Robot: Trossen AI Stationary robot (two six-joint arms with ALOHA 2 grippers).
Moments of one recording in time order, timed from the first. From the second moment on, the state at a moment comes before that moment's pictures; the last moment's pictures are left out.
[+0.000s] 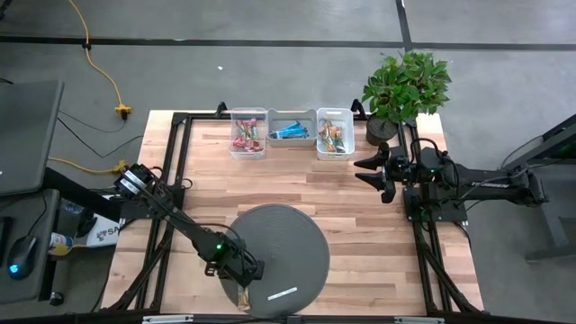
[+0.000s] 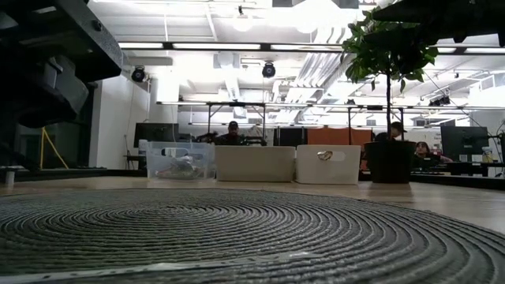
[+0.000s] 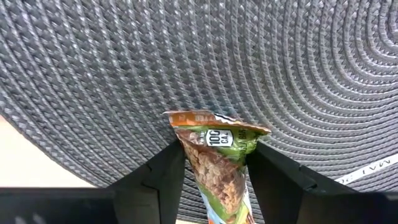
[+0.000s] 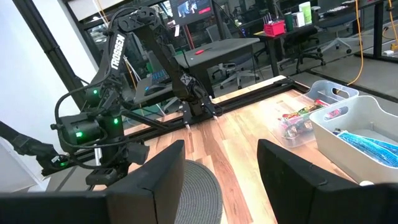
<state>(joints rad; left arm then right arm) -0.65 1.81 1.06 -0.44 0.10 -2.14 -0.14 0.48 0.36 0.10 -0.06 0.34</state>
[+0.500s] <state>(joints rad) -0.65 1.81 1.06 -0.46 0.11 -2.13 -0.14 0.48 0.36 0.10 -0.06 0.34</state>
